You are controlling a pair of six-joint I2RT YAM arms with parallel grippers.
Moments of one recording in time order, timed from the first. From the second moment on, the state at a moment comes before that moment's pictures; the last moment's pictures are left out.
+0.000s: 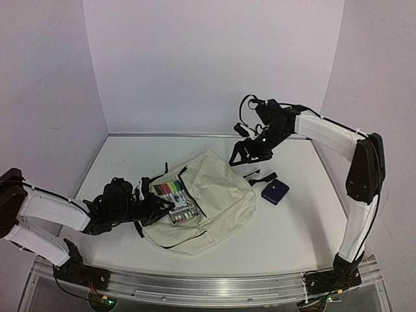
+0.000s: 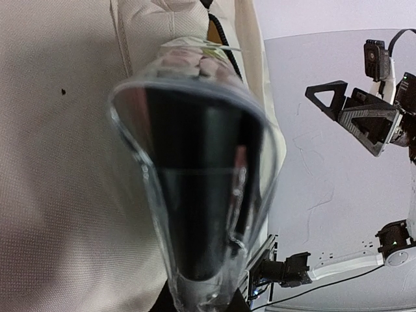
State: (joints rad) left arm -0.85 1.32 0.37 0.56 0.17 -1.23; right arm 0.52 1.95 1.79 -0.94 -0.43 0.02
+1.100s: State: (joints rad) left arm -0.79 1.67 0.38 1.08 0.30 -1.39; right arm 0.48 2.06 1.71 -0.94 -0.48 -0.04
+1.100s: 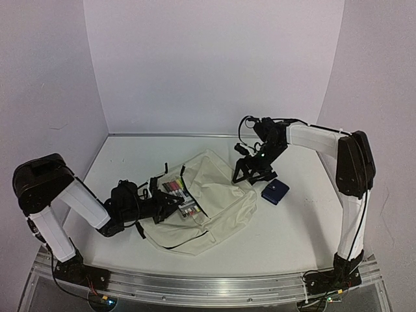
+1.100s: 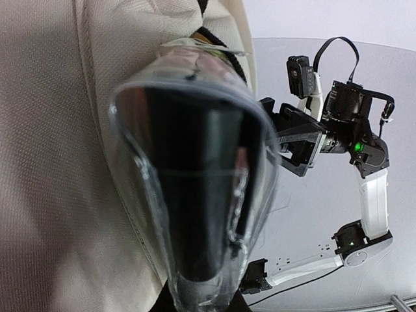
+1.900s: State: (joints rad) left arm -0.84 1.92 0.62 1.12 0.30 -1.41; right arm 0.48 2.07 1.64 -0.92 -0.60 -0.06
